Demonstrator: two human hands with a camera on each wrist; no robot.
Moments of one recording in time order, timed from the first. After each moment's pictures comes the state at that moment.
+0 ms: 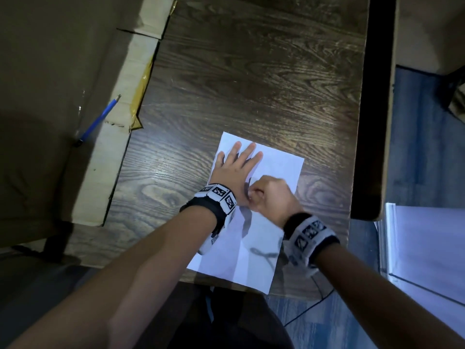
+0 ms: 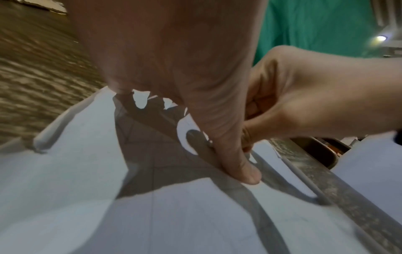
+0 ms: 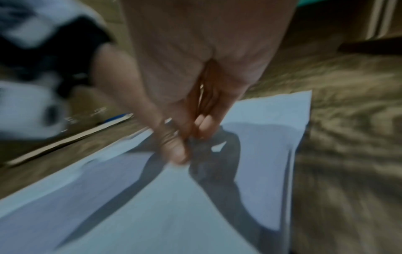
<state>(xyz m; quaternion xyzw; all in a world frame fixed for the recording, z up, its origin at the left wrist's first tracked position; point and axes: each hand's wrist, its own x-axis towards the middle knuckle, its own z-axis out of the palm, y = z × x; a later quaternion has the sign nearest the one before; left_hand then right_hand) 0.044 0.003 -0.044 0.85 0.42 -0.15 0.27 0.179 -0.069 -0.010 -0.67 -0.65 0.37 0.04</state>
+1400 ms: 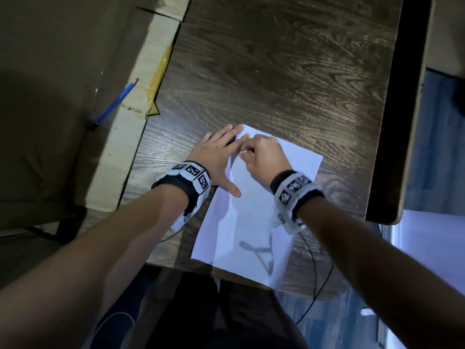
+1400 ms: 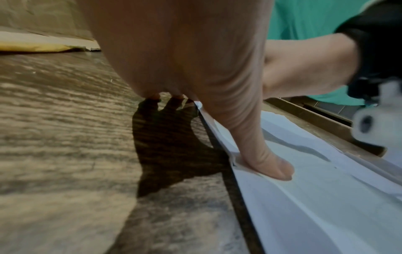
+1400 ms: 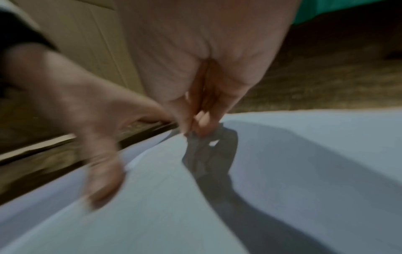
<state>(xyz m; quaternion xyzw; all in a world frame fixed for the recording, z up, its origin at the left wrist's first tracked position) -0.034 0.046 -0.053 0.87 0.40 -0.13 0.26 0.134 0.015 -0.024 -0.68 -0.65 0.33 0.09</state>
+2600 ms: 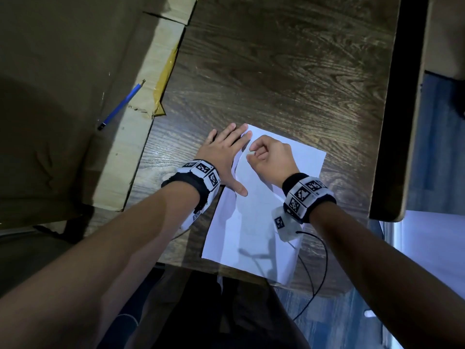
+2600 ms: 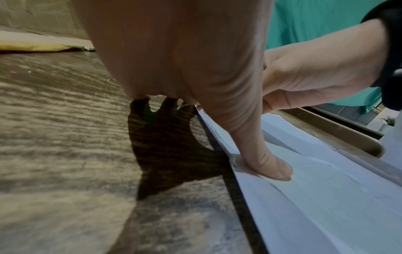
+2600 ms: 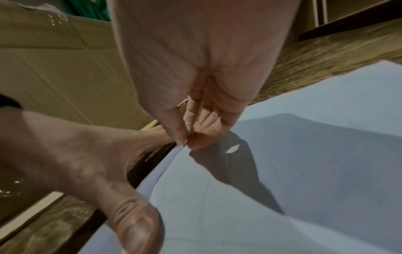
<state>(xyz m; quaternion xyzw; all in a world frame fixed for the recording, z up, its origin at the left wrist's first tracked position) -0.031 0.043 -0.053 0.87 0.41 -0.15 0.24 0.134 -0.001 -0.021 -0.74 -0.52 0.39 0.18</state>
